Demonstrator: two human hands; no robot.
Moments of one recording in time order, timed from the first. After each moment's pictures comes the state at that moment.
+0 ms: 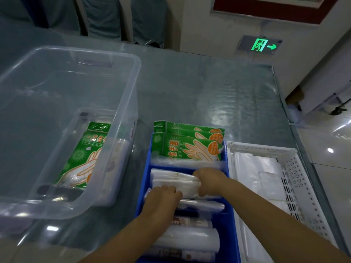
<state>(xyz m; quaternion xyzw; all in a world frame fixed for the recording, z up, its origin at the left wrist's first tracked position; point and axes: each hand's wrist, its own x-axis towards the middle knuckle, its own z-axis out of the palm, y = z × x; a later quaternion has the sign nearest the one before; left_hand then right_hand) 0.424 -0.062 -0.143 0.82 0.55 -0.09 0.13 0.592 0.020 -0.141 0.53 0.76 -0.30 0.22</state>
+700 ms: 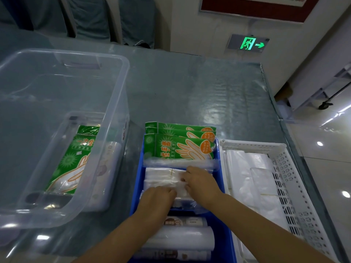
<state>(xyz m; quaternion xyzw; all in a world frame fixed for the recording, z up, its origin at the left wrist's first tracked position) 0.424 -0.058 -0.144 0.82 0.54 0.00 0.18 0.585 -0.012 -0.154 0.53 0.83 -0.15 0.02</state>
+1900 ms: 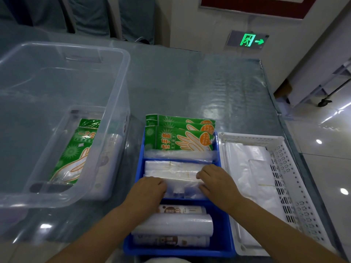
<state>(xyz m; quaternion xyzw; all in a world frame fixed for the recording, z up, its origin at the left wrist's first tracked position) 0.394 -0.062 -0.153 0.86 0.49 -0.01 0.12 0.632 -0.049 -0.151 0.50 0.86 -0.09 -0.07</state>
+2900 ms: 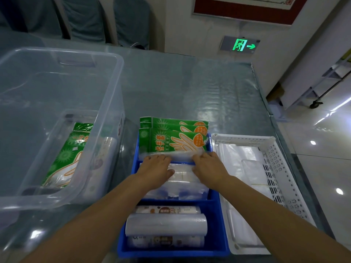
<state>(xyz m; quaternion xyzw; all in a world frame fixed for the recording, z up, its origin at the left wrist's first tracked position) 0.429 0.001 -0.151 0.82 0.54 -0.05 0.18 0.630 -0.004 -0.153 0.58 0.81 -0.06 0.04</state>
